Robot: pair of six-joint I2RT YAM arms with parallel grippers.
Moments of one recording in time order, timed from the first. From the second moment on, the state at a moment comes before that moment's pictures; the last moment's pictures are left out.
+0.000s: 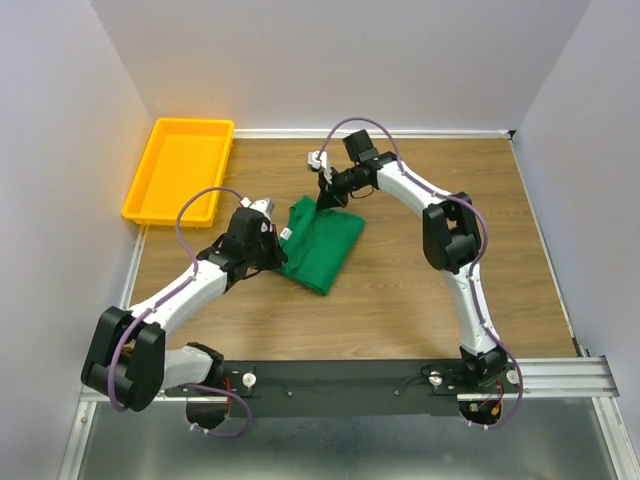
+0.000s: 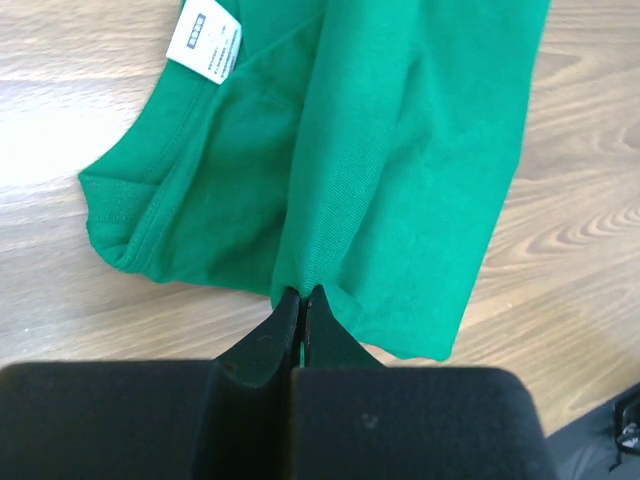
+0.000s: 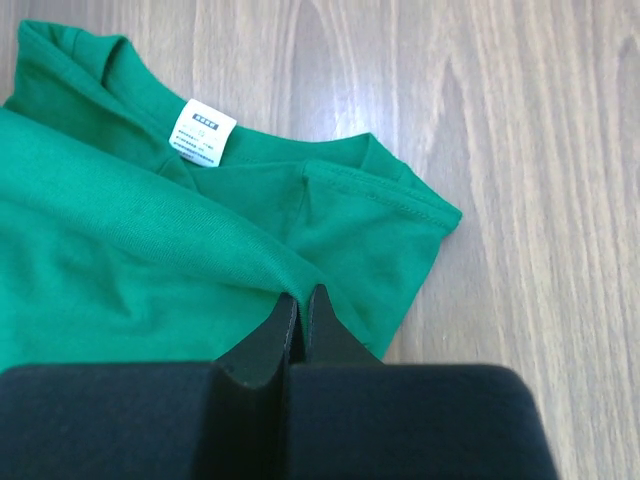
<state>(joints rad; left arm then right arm) -0.43 1.23 0.68 -0.20 0.14 -0.50 0.48 2.39 2.04 -0.61 -0.85 -0.78</state>
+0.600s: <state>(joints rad) -0.35 1.28 0.67 -0.15 0.11 -0.51 0.50 2.44 2.06 -0.46 -0.78 -0.57</state>
